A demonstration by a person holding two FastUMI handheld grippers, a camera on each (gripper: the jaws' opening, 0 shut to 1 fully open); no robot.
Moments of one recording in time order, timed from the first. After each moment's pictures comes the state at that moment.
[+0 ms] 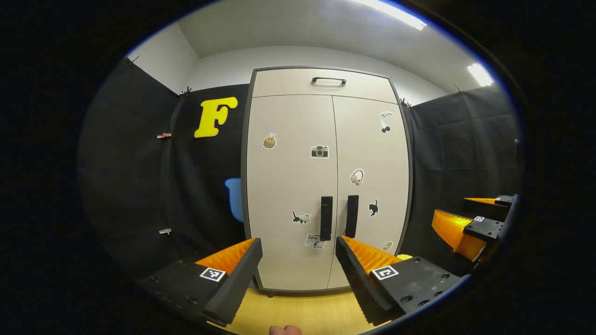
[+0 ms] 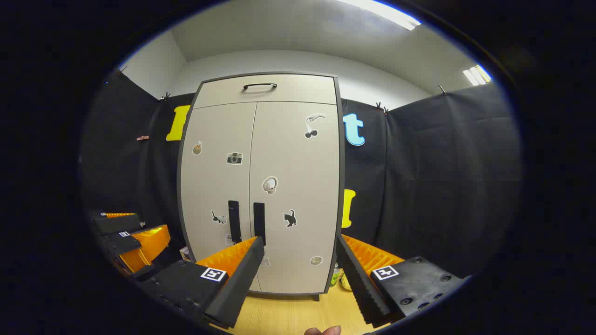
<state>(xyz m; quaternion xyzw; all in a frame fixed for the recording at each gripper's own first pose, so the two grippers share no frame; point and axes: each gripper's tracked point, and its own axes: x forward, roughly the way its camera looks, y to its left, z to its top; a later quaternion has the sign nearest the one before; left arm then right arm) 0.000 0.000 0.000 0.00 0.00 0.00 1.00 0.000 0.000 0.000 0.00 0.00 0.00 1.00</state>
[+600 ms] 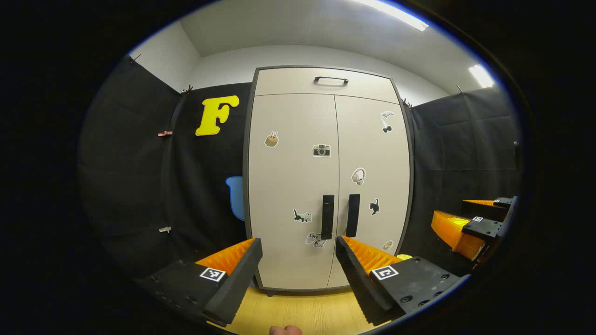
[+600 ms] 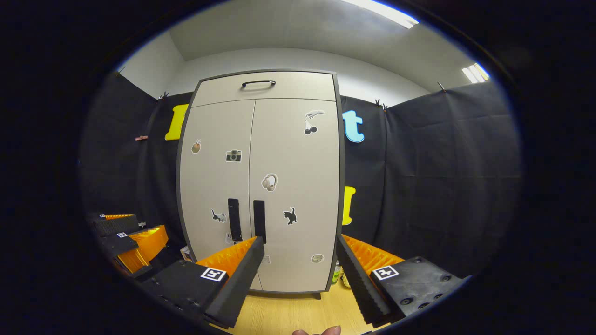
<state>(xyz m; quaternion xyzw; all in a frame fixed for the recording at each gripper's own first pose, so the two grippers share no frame) -0.001 0.003 -0.003 0.00 0.00 0.00 1.00 0.002 0.001 -0.006 0.00 0.01 0.00 1.00</state>
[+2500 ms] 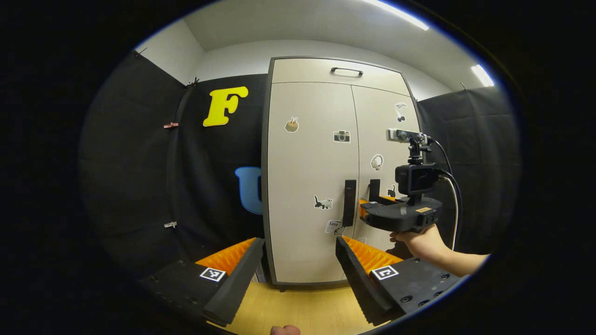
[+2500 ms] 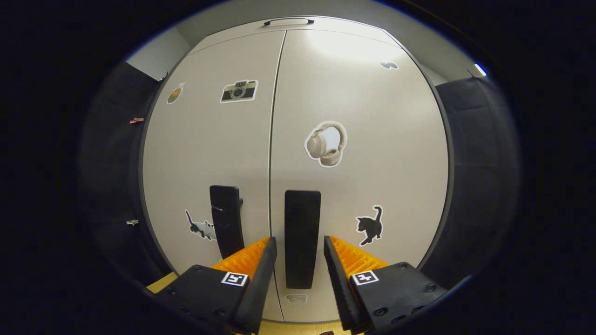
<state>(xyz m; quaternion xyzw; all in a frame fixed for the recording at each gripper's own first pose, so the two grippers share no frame) -0.007 0.060 -0.036 0.00 0.03 0.01 1.00 0.240 0.114 -0.101 0.01 0.04 0.04 1.00</state>
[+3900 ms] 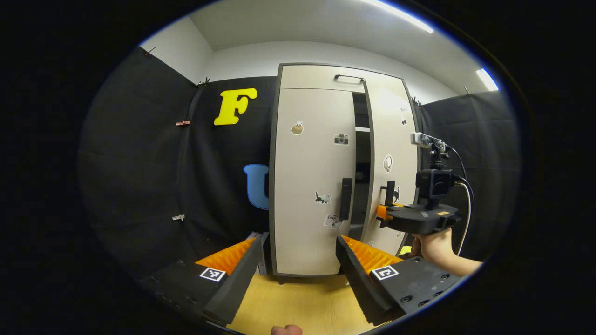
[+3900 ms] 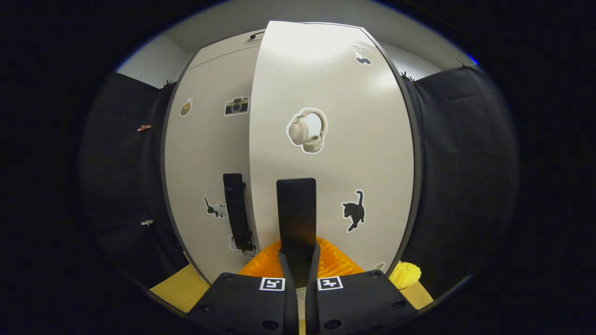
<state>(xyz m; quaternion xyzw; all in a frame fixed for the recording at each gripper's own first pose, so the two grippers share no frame) -0.064 0.045 -0.032 -0.01 0.03 0.02 1.00 0.154 0.074 -0.096 0.03 0.05 0.07 1.00</state>
